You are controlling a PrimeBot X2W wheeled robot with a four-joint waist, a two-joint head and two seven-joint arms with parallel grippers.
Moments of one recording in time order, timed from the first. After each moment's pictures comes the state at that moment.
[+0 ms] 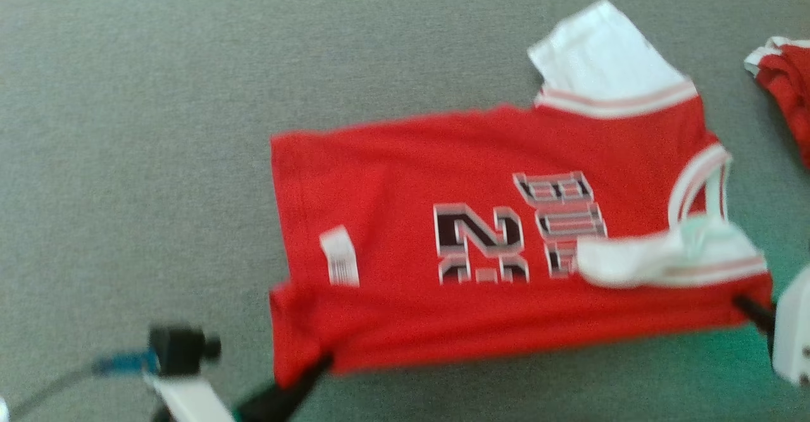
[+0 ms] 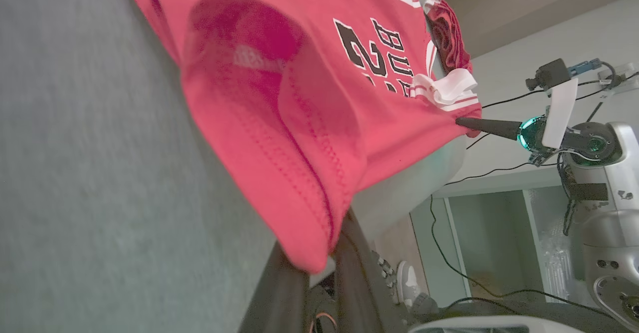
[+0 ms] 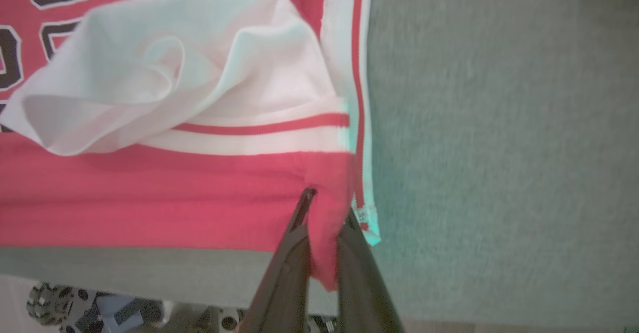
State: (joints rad) left arm -0.05 0.73 -0.74 -0.30 -1.26 -0.06 0.30; right arm 0.04 -0.34 -0.20 -0.23 0.52 0.12 1.21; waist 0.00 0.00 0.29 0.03
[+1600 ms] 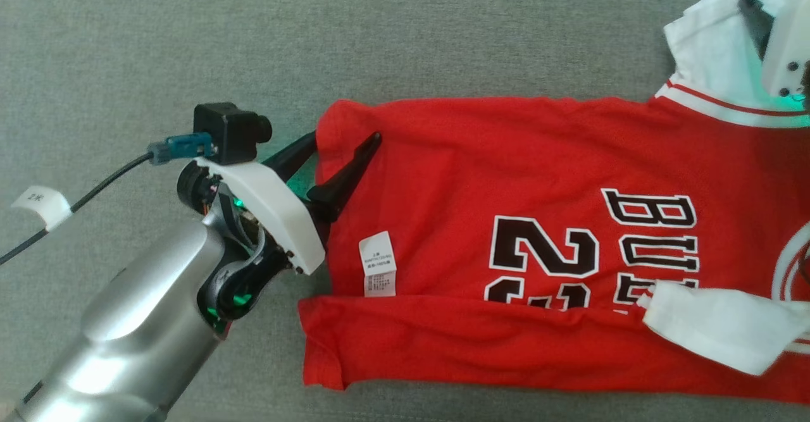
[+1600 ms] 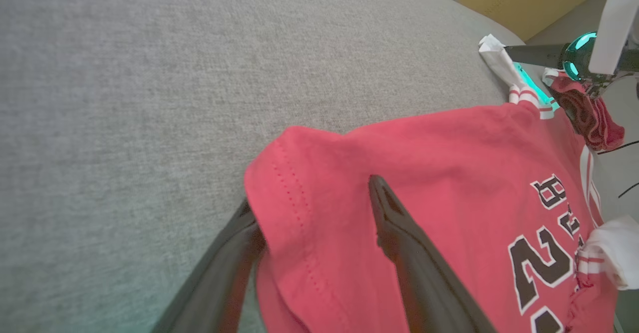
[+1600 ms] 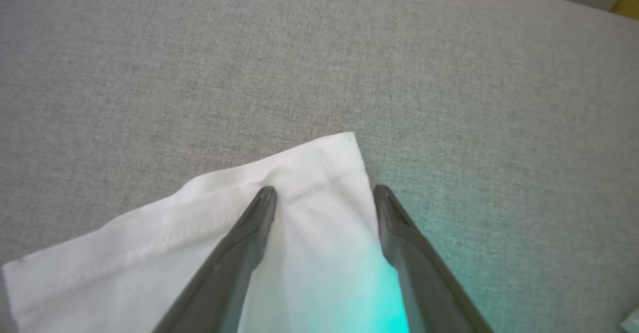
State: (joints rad) left arm -0.63 0.43 -0.79 0.13 -0.99 -0.06 0.28; right arm -0.77 -0.34 0.00 0.30 0.19 0.12 0.91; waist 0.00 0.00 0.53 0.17
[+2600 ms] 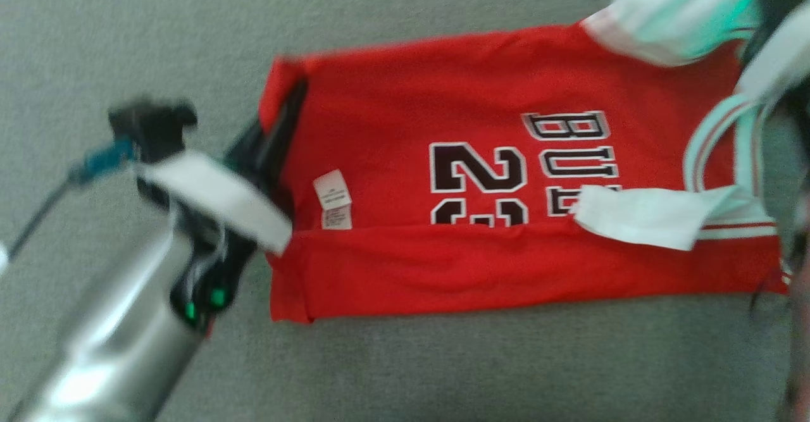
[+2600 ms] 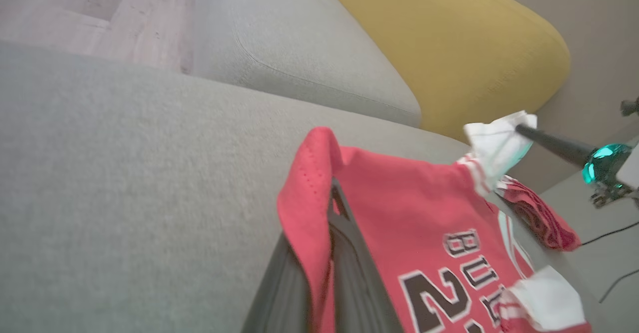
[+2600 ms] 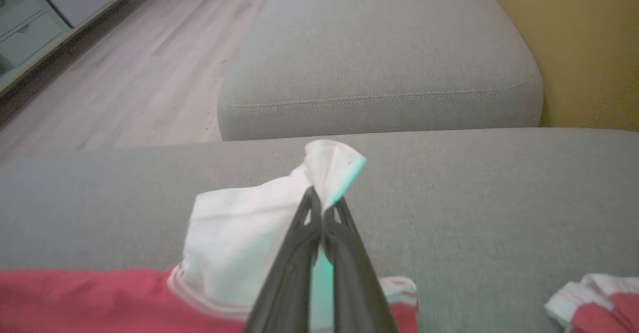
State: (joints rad) left arm -0.62 0.42 -0.67 0.13 -1.02 -0.04 0.08; right arm -0.70 -0.24 -0.08 0.18 0.35 0.12 0.62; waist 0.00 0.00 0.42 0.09
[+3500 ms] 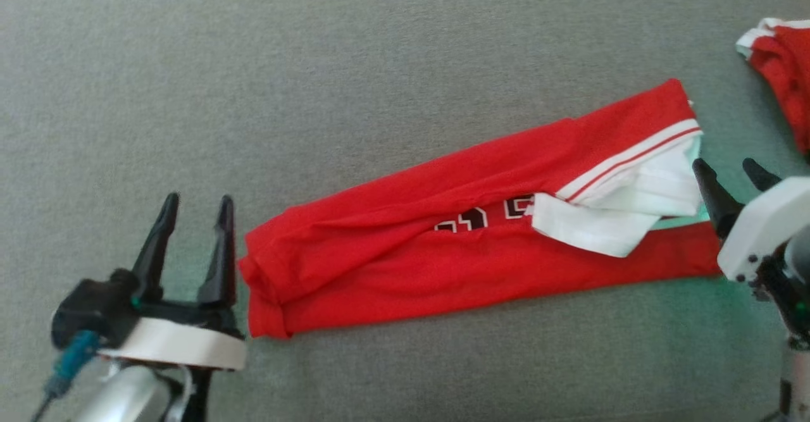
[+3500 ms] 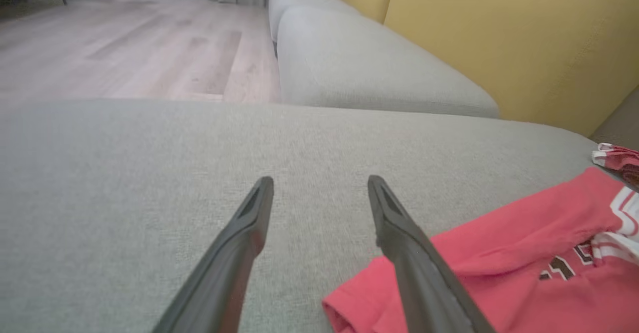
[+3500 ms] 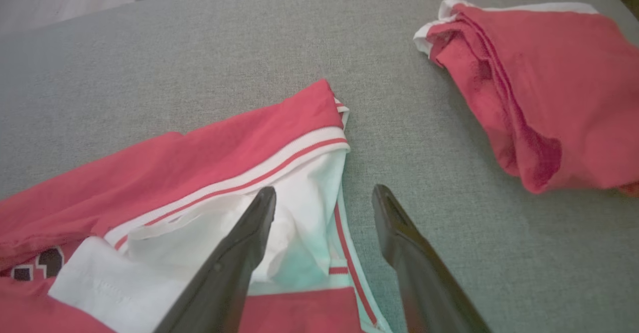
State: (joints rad) left arm -0.17 0.60 -0.61 -0.11 -0.80 0.29 -0.21; right arm -0.17 -0.15 -0.17 -0.16 0.28 0.12 0.80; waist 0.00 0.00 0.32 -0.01
